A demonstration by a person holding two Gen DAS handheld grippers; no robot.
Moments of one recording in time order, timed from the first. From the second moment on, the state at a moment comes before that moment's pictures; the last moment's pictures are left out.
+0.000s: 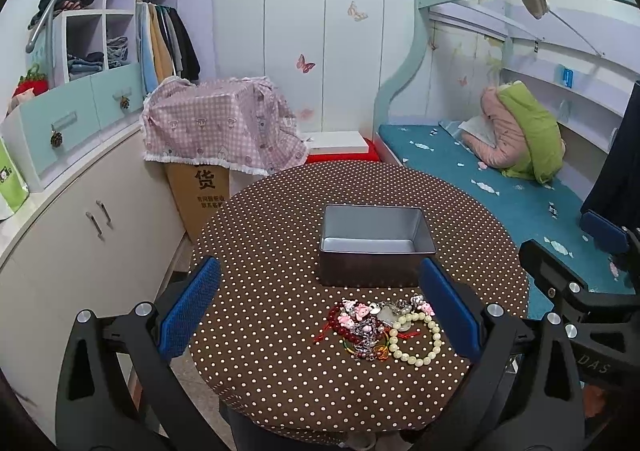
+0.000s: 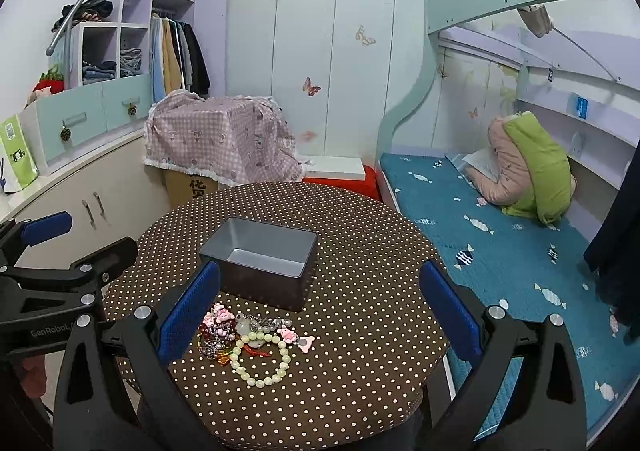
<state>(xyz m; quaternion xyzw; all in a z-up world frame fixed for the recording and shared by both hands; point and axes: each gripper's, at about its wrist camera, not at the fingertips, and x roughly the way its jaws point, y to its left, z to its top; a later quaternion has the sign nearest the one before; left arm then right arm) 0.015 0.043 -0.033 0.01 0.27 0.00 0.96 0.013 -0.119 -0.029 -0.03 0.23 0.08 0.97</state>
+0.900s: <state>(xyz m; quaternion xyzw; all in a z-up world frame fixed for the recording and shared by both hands) 0.055 0.067 -0.120 0.00 0.42 0.02 0.91 0.052 -0.121 -0.123 -0.02 0.40 0.10 0.91</state>
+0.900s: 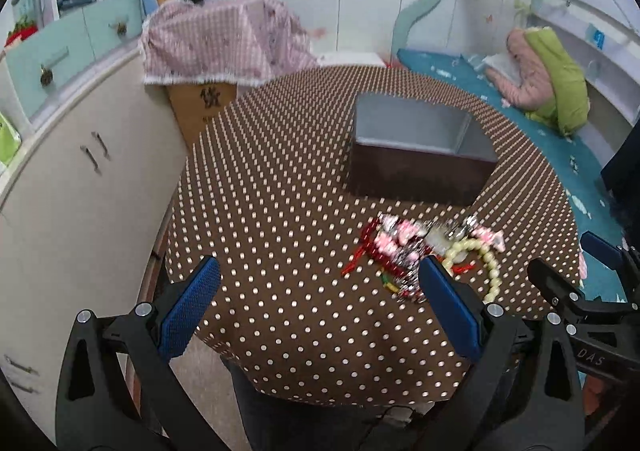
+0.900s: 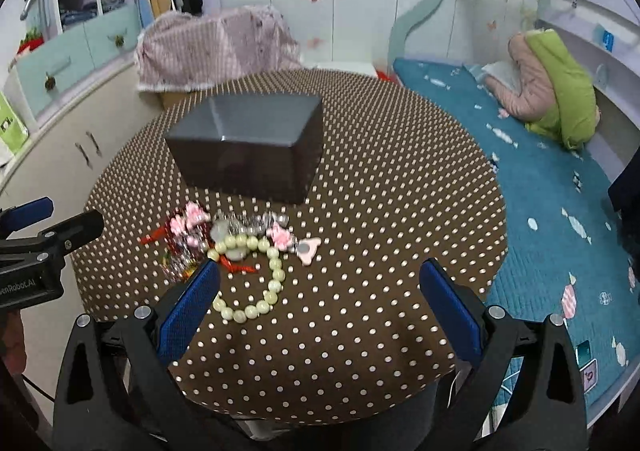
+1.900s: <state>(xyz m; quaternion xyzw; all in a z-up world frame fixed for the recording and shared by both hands) 0.142 0.078 -0.182 -0.05 0.50 0.01 0.87 0.088 -0.105 -0.161 -0.06 0.45 0.12 0.88</state>
